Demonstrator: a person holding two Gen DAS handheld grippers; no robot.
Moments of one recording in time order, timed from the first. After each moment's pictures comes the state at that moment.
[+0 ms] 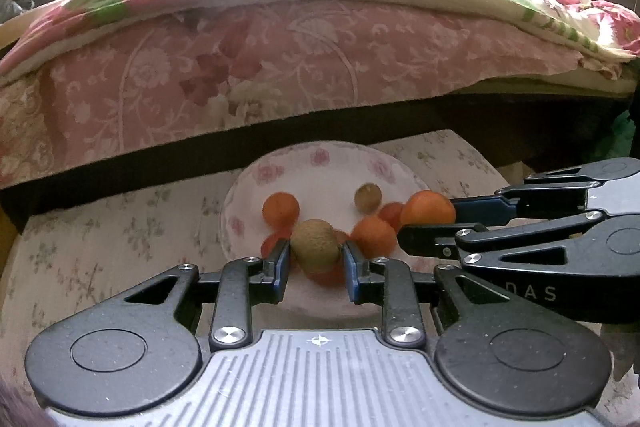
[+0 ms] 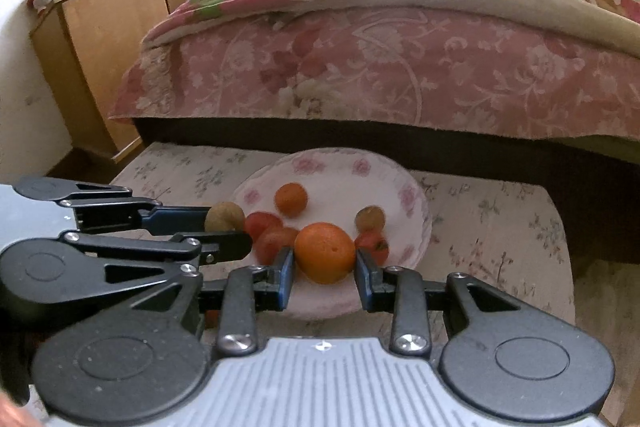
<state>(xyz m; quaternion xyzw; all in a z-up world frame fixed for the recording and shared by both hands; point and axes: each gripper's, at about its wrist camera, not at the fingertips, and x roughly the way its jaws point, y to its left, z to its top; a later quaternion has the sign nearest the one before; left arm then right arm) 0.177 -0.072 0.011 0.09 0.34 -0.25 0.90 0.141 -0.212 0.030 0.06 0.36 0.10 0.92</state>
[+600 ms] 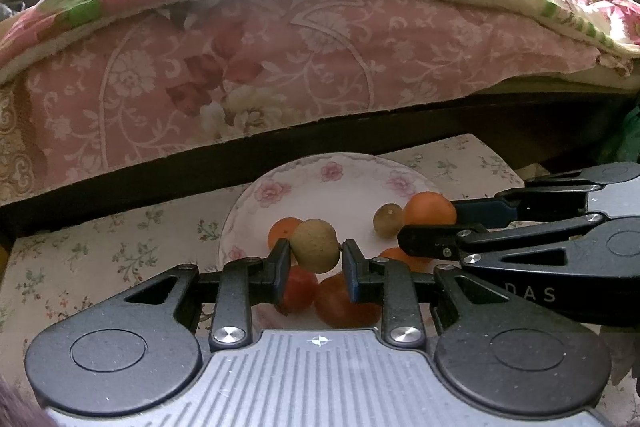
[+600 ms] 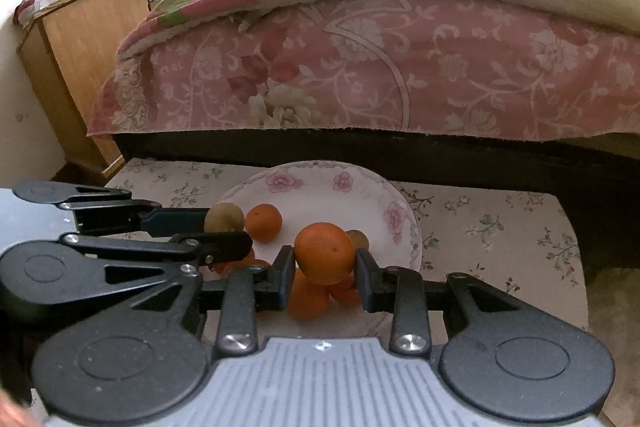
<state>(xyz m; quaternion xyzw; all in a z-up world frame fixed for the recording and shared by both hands) 0.210 -0.083 0.002 0.10 0.35 -0.25 0.90 0.175 -0.227 0.014 0.08 0.37 0.09 0.92</state>
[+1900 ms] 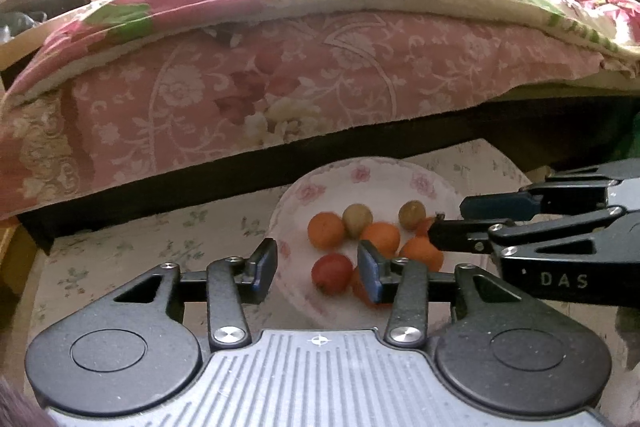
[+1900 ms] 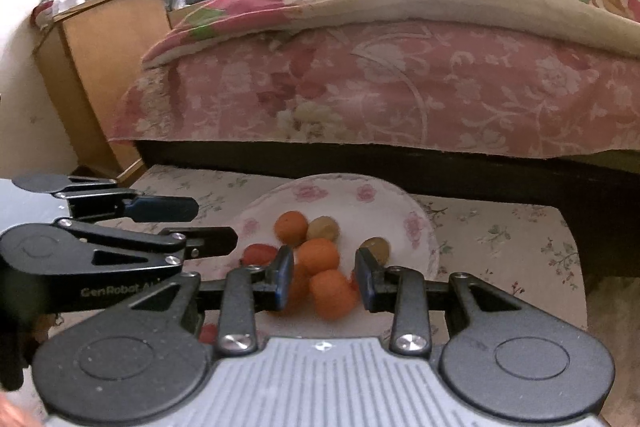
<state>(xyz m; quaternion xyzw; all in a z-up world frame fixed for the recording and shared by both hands) 0.190 -0.055 0.022 0.12 0.33 -0.23 0.91 0.152 -0.213 0.032 0.07 0.34 0.11 0.93</state>
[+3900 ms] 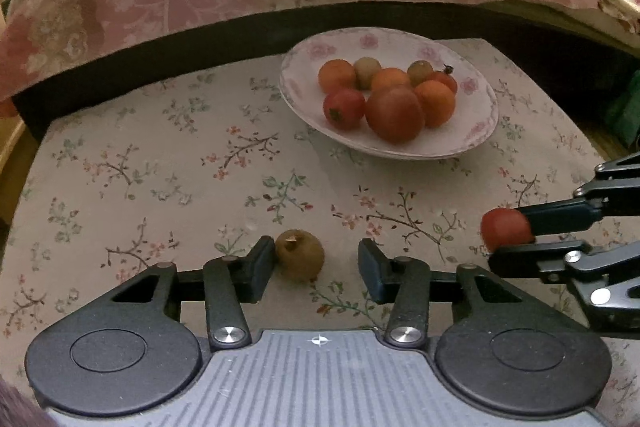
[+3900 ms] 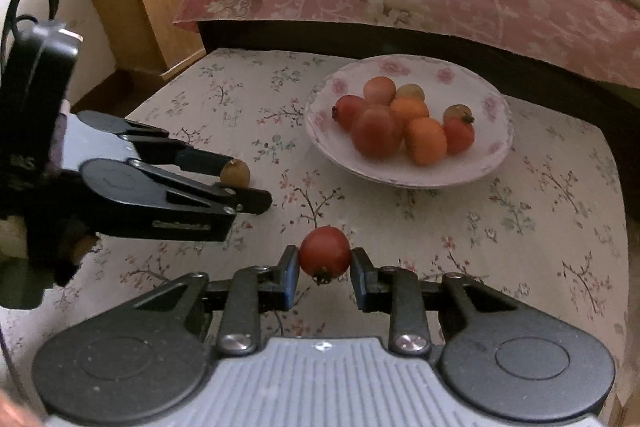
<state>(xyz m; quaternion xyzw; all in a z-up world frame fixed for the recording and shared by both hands) 0.157 -0.010 -0.037 0.12 0.41 -0.23 0.88 0.086 -0.167 0.001 0.01 0.43 0.17 0.89</state>
